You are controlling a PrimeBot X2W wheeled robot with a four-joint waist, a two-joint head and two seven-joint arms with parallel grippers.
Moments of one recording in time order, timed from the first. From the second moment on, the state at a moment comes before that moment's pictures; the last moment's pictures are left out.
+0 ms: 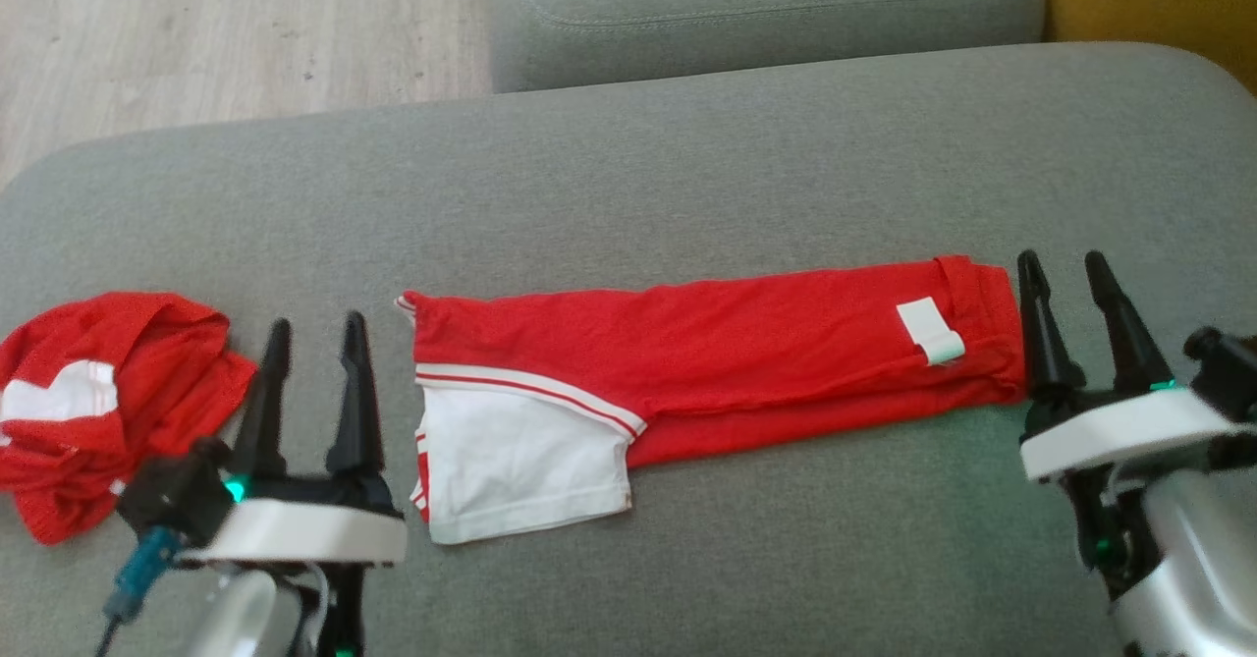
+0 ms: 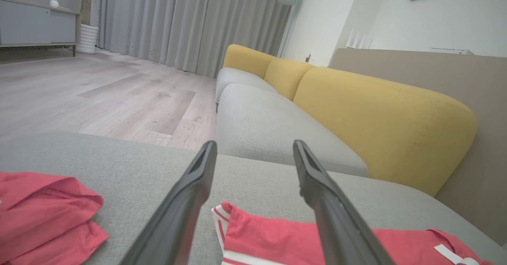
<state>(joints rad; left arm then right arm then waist) -0.13 0.30 -0.37 0.11 -0.68 0.09 -0.26 -0.24 -0.31 0.23 0.41 0.60 0.12 -0.25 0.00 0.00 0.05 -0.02</state>
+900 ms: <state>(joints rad) -0.08 0.07 -0.19 0.29 -0.36 -0.12 -0.26 -0.32 -0.13 -0.11 0.76 0.29 0.12 -0.23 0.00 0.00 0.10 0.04</state>
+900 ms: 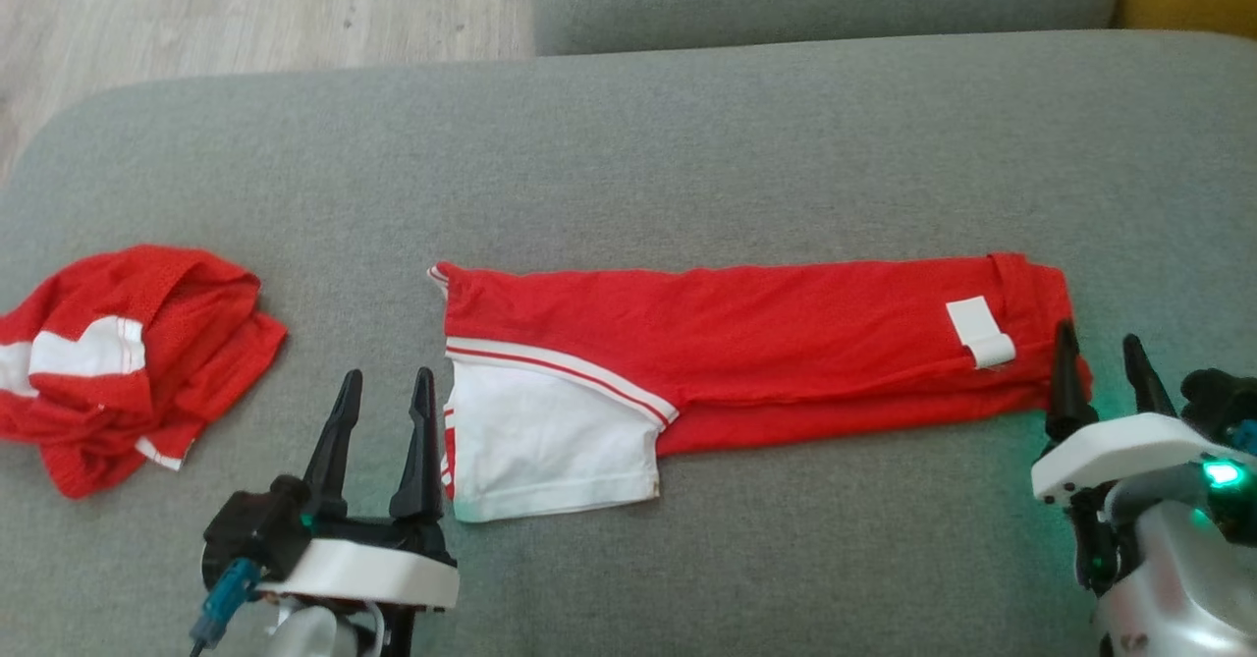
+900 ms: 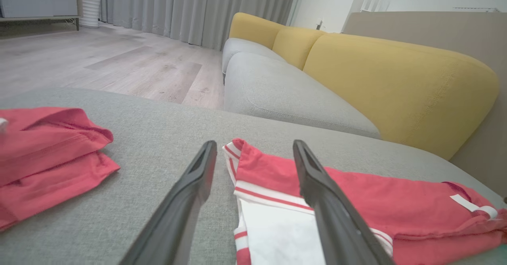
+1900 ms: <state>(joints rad) -0.12 0.06 -0.18 0.27 -0.42 -0.12 -0.26 -0.48 -0.11 -0.12 1.08 0.40 0.12 -0.22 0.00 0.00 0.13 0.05</state>
